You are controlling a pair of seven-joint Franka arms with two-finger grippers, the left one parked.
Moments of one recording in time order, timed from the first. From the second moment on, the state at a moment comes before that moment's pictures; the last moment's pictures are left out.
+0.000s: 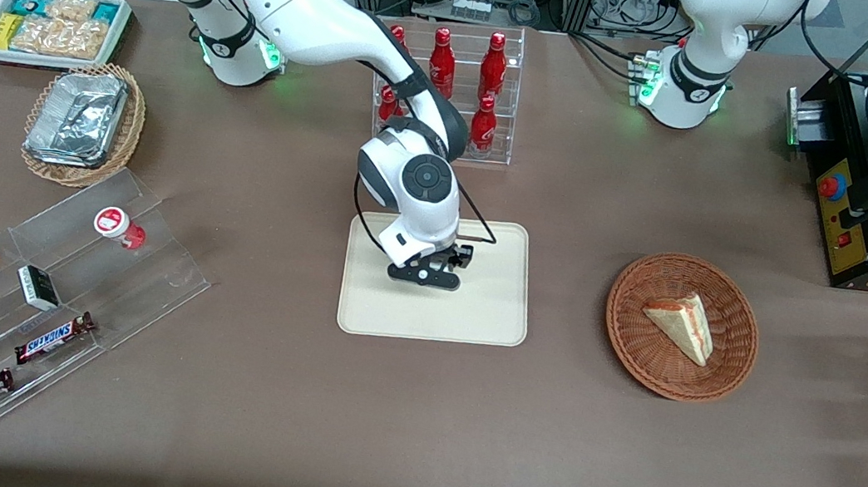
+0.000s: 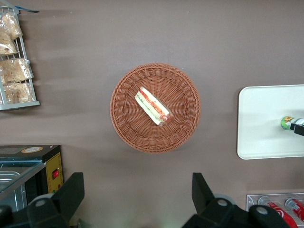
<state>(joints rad) 0.78 0.73 0.01 -1.52 0.02 2.29 0.89</state>
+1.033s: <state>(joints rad) 0.78 0.68 0.01 -1.49 -0.04 2.17 0.88</state>
